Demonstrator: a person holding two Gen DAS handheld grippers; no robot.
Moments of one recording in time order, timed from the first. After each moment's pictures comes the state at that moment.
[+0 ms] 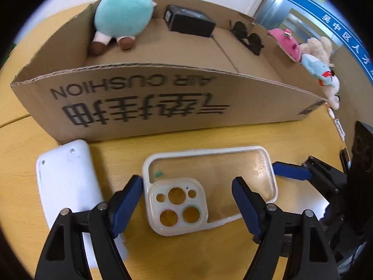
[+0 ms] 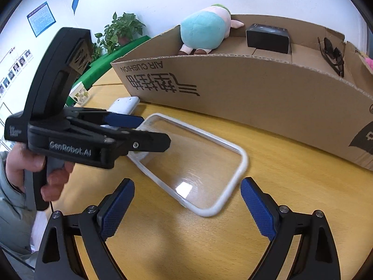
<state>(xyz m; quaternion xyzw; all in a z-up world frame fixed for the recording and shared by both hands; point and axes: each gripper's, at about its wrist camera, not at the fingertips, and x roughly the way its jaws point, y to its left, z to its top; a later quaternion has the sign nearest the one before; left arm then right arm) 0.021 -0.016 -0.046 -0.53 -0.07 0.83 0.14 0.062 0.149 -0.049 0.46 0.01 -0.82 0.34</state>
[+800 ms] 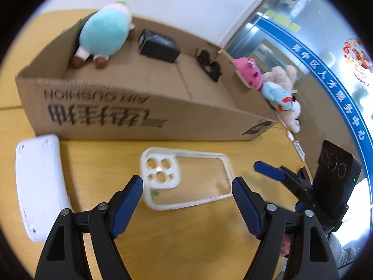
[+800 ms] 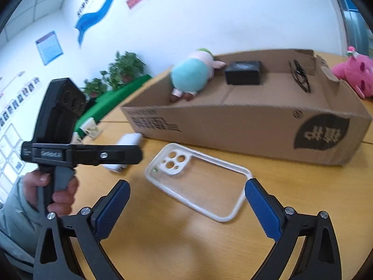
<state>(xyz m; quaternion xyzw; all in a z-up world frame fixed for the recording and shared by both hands) 0.045 -0.004 -0.019 -0.46 -0.17 0.84 0.21 0.085 0.215 -0.014 0.38 -0.05 -0.87 0.32</state>
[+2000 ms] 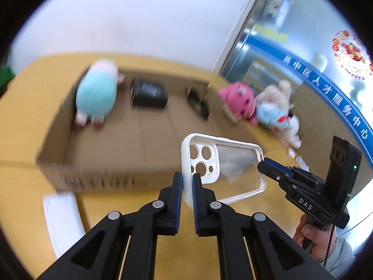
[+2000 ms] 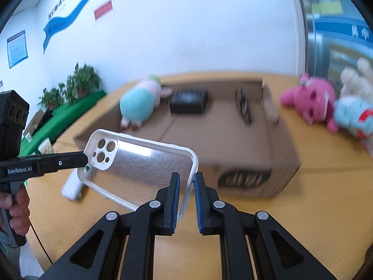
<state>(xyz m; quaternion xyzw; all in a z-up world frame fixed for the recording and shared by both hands) 0.049 0.011 0.074 -0.37 -0.12 0.90 0.19 0.072 0.255 0.048 0.32 -0.01 -0.93 0.19</state>
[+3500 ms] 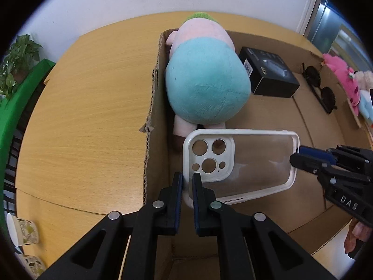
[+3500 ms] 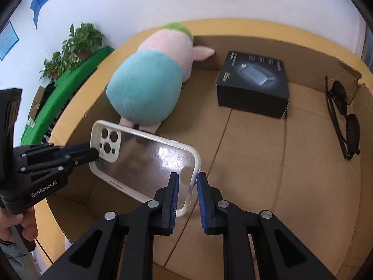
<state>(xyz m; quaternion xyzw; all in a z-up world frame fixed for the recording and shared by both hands) -0.109 -0.084 0.008 -0.54 0.00 0.84 -0.01 -0.131 0.093 -0.011 0.52 0.01 -0.81 0.27</state>
